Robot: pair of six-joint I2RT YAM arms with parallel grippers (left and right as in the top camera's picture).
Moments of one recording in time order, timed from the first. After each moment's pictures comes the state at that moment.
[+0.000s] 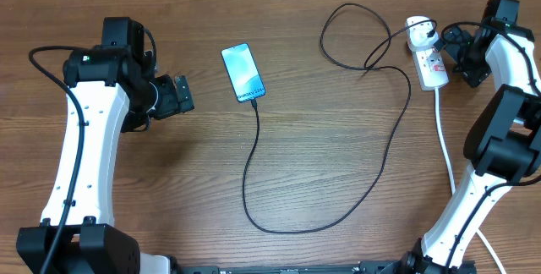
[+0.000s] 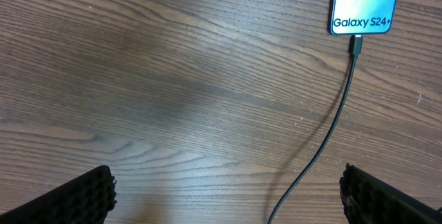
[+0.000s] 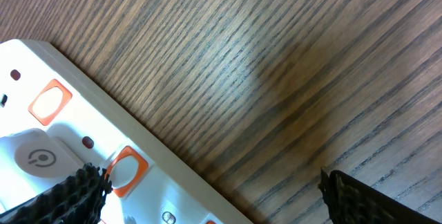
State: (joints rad) left arm 0.02 1.61 1.52 -1.30 0.09 -0.31; right arm -0.36 2.34 1.90 -0.77 -0.07 0.51
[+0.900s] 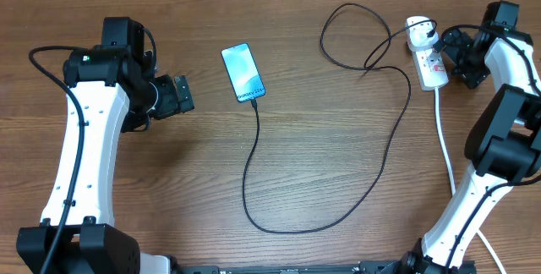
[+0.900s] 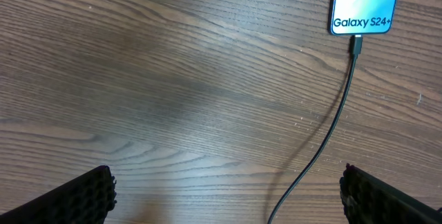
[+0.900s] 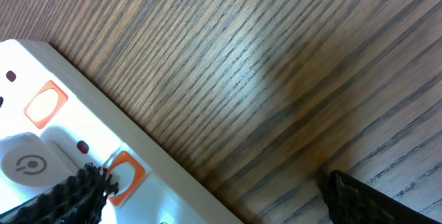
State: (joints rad) left arm 0.02 1.61 1.52 -1.30 0.09 -0.31; right arm -0.36 2.34 1.86 -0.71 -0.11 0.51
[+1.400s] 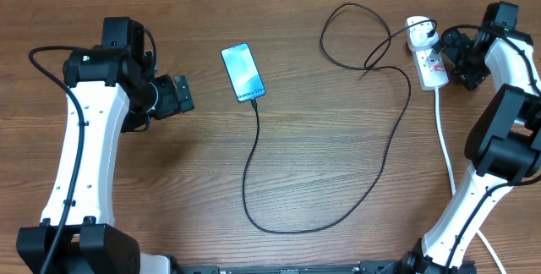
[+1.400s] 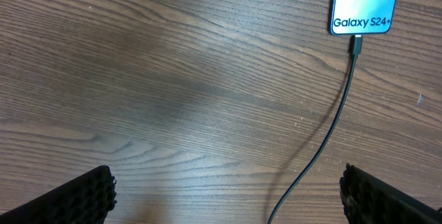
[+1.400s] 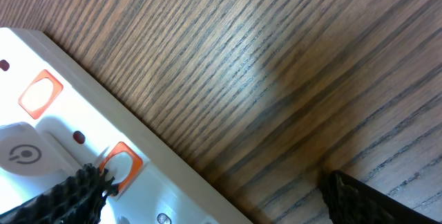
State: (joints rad) left arm 0.02 1.61 1.52 -1.30 0.09 -0.31; right arm -0.36 2.34 1.86 -0.73 -0.12 0.51
